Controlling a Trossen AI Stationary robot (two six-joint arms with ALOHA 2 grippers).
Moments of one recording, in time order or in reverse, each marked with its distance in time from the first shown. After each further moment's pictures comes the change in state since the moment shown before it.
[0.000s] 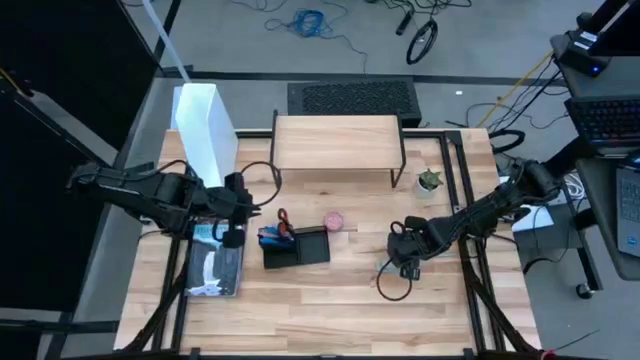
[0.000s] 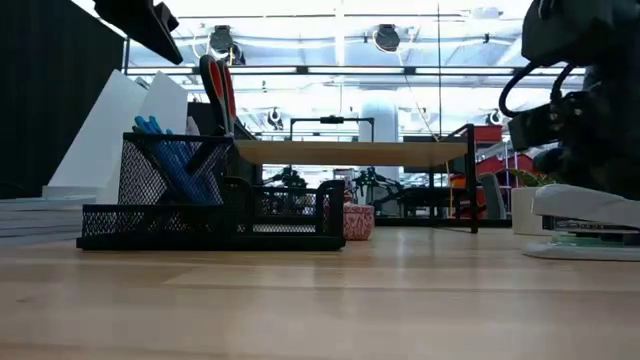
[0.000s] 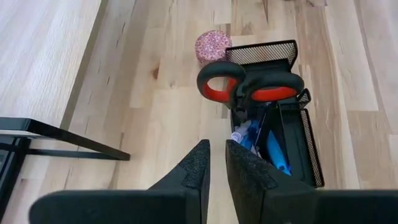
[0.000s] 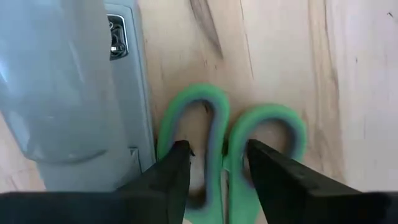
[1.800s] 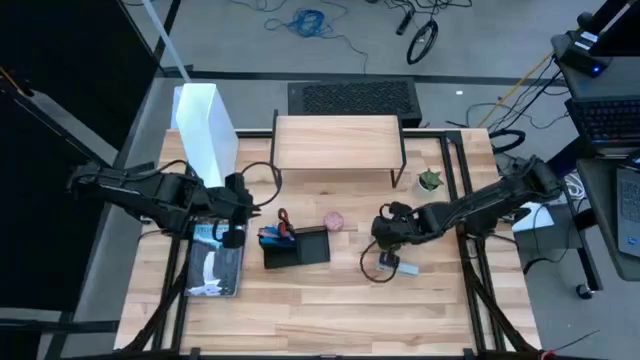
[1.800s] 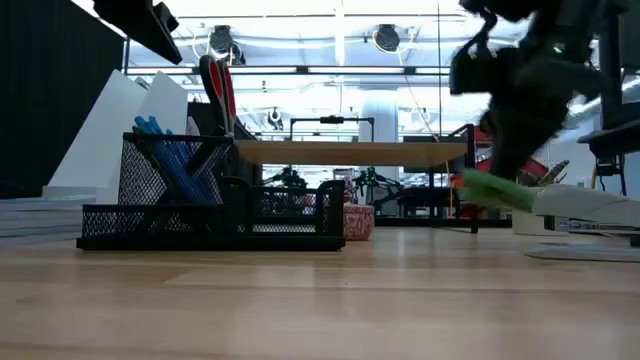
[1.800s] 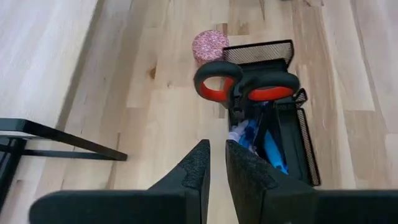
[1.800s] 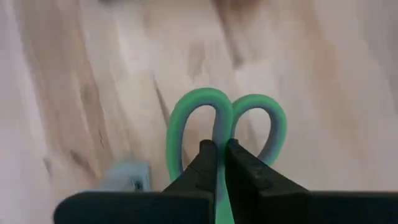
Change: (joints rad) left arm 0.000 0.000 0.000 0.001 0.018 0.000; right arm -0.151 -0.089 0.179 0.071 0.118 -0.110
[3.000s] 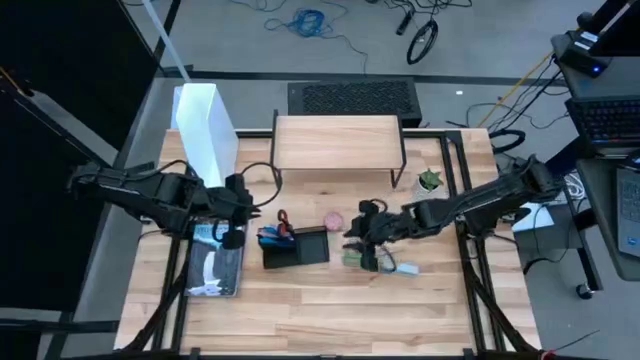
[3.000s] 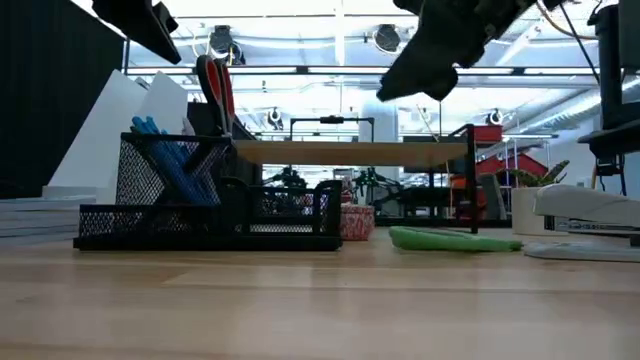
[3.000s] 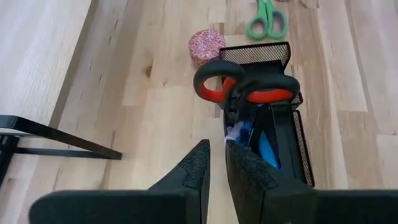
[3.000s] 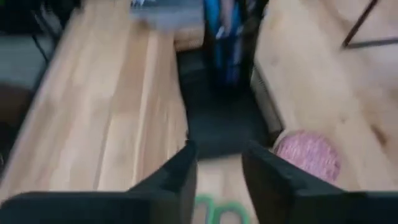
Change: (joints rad) left arm 0.000 0.000 0.000 -0.001 0.009 -0.020; right arm 0.002 0.121 0.189 0.270 -0.085 -0.256
